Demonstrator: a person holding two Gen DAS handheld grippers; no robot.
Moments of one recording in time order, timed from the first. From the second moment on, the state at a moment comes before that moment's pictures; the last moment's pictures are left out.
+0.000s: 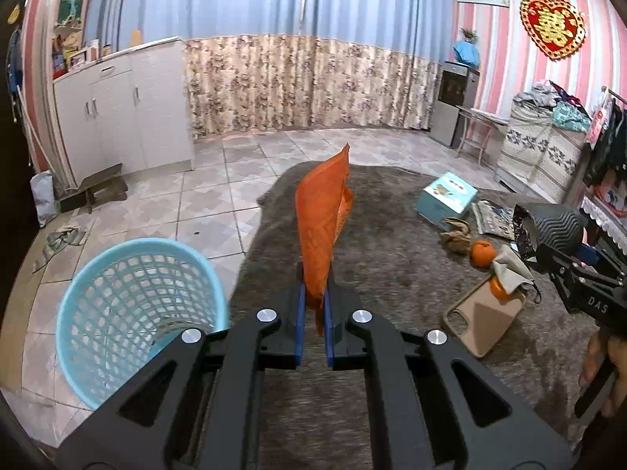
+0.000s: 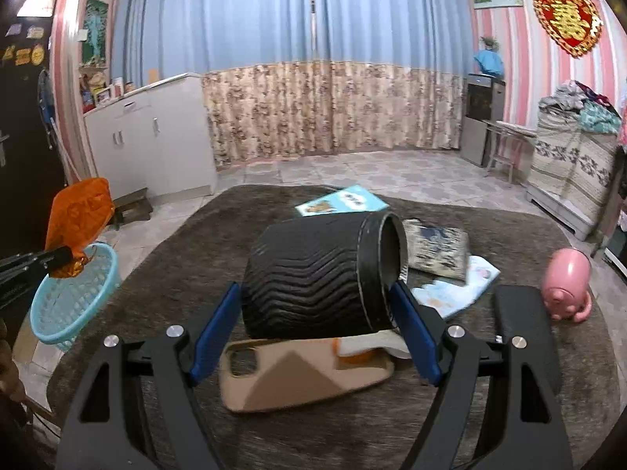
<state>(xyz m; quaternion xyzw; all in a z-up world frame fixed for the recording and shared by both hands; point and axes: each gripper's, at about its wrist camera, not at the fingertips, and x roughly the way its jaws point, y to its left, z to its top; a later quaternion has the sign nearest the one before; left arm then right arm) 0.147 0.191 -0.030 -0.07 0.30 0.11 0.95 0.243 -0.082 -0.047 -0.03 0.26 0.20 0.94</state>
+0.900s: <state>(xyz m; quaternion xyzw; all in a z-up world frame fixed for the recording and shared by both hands) 0.113 0.306 -0.060 -0.09 0.31 0.19 0.93 0.235 0.053 -0.040 -0.07 0.26 0.28 0.92</state>
